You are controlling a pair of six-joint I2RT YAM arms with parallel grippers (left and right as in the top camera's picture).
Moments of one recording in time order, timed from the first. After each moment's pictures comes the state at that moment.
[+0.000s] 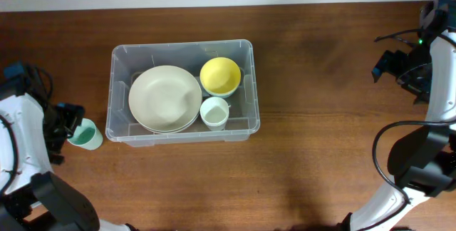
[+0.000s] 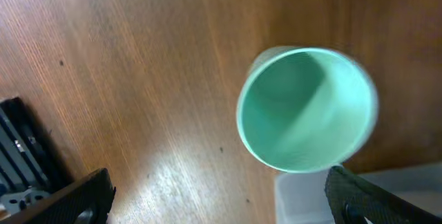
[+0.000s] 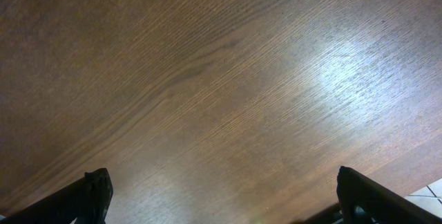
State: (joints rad) left arm 0.50 1.69 1.42 -1.29 -0.11 -0.83; right arm -0.35 2.01 2.04 -1.59 0.06 0.34
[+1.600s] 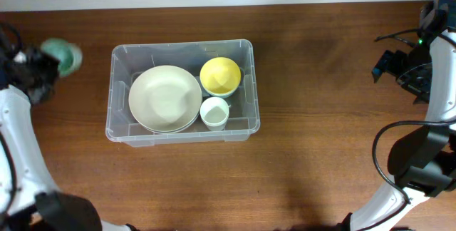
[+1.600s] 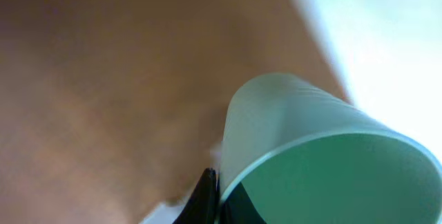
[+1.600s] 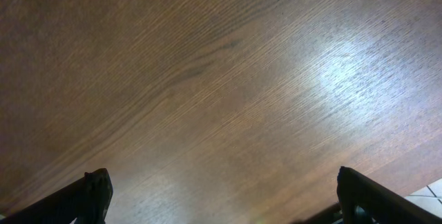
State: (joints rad) left arm 0.44 1.66 1.73 -0.98 0.21 -0.55; right arm -0.35 2.01 2.04 -1.59 0.06 0.34
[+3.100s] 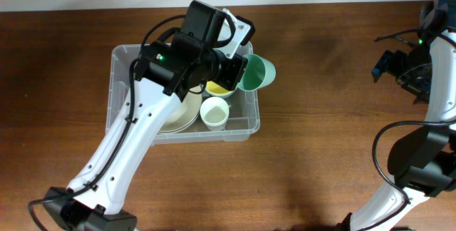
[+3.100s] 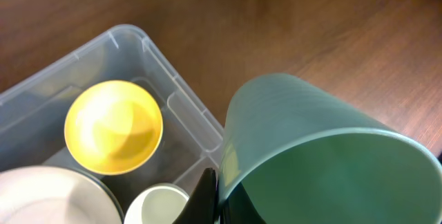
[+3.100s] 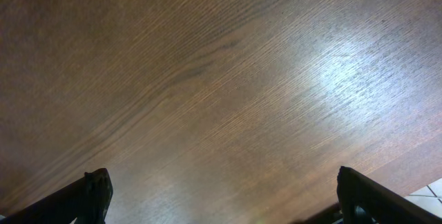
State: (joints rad) left arm -0.51 1.72 1.86 -1.04 0.25 0.01; right arm -0.35 2.01 2.04 -1.59 0.06 0.34
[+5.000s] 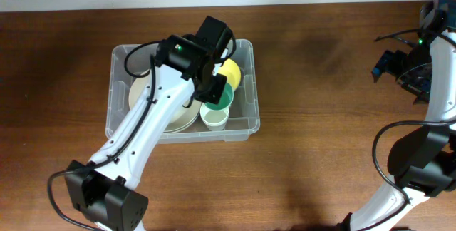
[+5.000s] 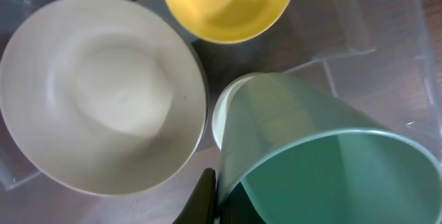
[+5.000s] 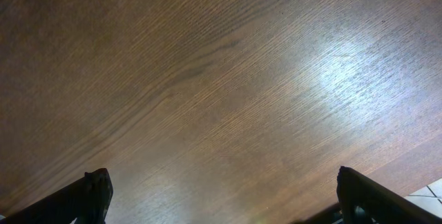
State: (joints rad) left arm -0.50 1.83 1.86 -1.37 -0.11 -0.14; right arm -0.35 2.01 2.04 -1.59 0.06 0.34
